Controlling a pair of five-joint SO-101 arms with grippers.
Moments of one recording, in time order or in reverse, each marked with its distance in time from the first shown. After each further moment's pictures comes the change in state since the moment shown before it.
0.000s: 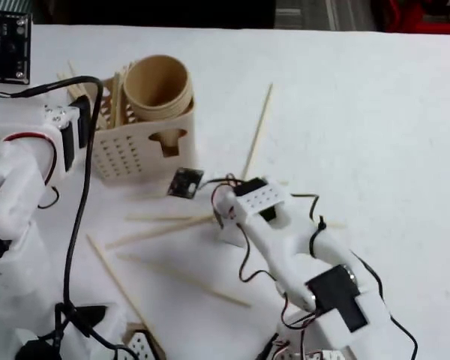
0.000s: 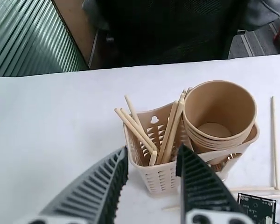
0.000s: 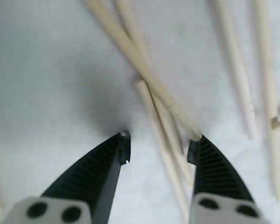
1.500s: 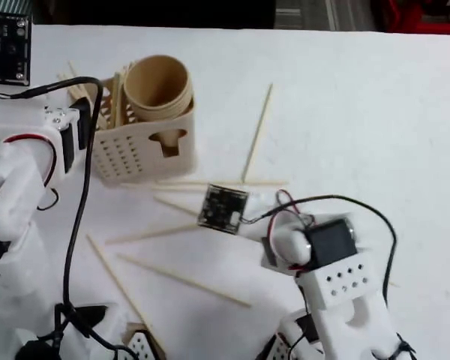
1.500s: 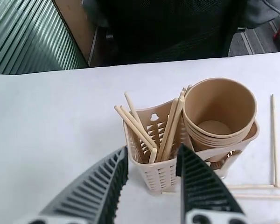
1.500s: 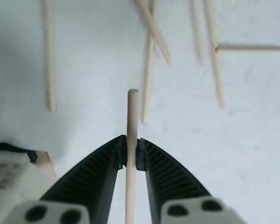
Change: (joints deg) left arm 0.0 0.0 0.0 0.4 0.0; right arm 4.2 -51.3 0.1 38.9 9.1
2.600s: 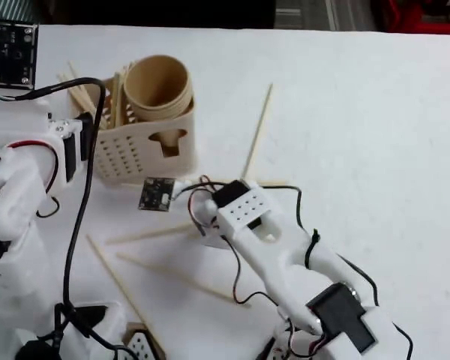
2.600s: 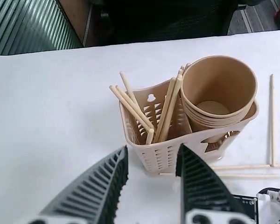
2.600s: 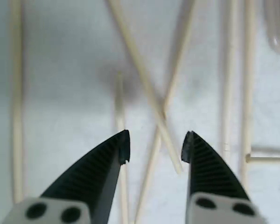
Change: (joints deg) left arm 0.0 0.0 0.0 4.8 0.0; right arm -13.5 43.3 -3.4 -32.5 -6.9
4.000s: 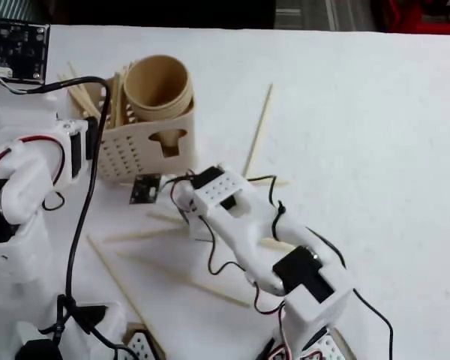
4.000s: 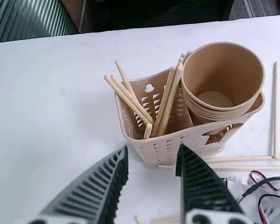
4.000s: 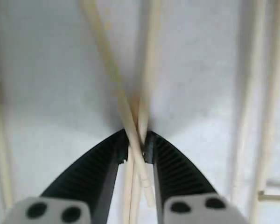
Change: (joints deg) left arm 0.0 0.0 5.0 -1.8 0.0; right arm -1.7 20.2 -12.0 4.6 0.0
